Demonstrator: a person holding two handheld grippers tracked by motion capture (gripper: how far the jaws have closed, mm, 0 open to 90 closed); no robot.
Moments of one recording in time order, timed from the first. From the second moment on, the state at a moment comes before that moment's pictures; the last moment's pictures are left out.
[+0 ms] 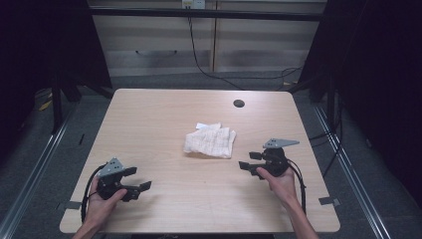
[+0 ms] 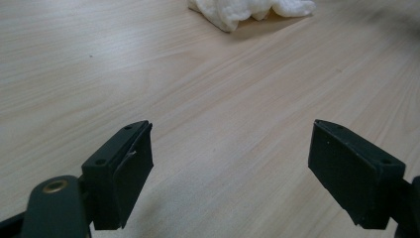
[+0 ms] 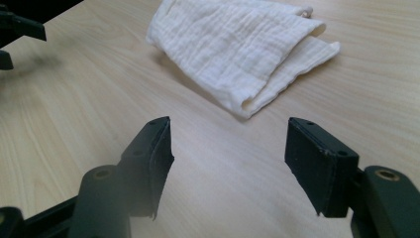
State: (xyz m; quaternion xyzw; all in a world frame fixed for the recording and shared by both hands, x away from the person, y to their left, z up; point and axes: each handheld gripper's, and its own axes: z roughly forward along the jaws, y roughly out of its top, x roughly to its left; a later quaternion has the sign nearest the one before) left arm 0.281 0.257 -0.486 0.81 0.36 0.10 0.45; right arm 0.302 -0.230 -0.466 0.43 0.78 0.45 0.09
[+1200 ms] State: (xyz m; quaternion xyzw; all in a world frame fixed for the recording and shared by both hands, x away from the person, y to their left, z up) left arm 0.281 0.264 -0.483 0.80 0.36 0.13 0.46; right arm 0.416 -0.165 -0.478 0.40 0.82 0.39 0.08
